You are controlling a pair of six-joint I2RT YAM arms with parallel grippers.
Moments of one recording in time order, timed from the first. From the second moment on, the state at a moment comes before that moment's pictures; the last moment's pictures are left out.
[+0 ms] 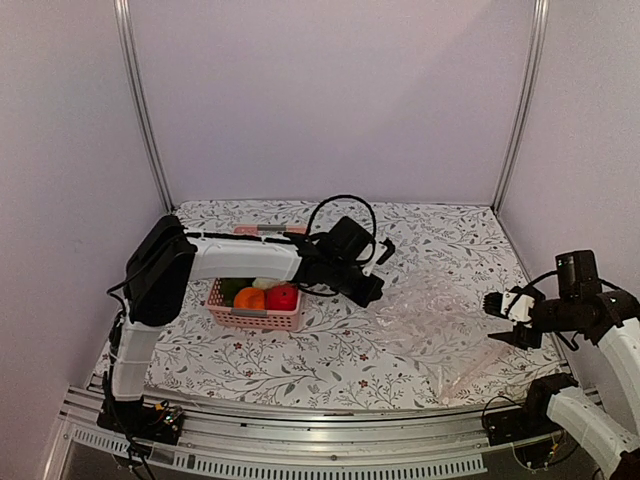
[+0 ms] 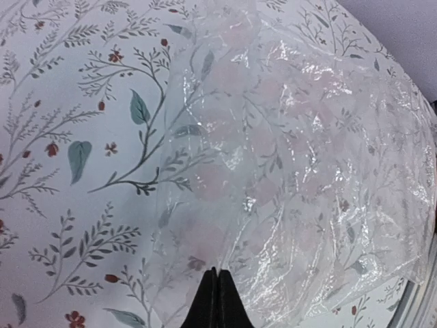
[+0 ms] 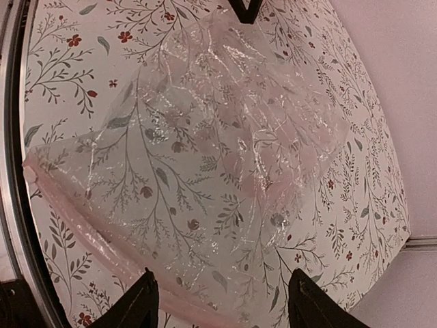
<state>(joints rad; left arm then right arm) -0.98 2.22 1.68 -0.28 0.15 -0.25 0.06 0.59 0.61 -0.94 -0.46 -1.20</state>
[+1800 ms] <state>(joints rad) -1.05 1.59 1.22 -0.19 -0.45 -0.28 0.53 1.08 0.40 -0.17 0.03 -1.26</state>
